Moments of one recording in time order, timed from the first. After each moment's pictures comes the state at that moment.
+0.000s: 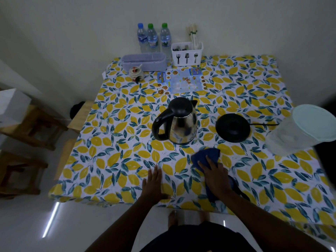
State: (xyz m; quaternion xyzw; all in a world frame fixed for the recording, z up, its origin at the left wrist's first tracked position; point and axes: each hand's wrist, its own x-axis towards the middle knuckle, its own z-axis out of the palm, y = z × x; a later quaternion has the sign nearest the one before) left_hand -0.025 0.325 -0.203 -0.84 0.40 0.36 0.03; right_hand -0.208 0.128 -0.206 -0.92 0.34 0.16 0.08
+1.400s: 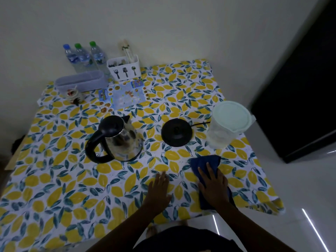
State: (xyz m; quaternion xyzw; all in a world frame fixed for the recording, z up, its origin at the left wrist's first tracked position) left_hand -0.163 0.175 -0.202 -0.76 0.58 0.29 0.04; right_hand -0.375 0.055 -0.214 -0.84 0.53 0.08 0.12
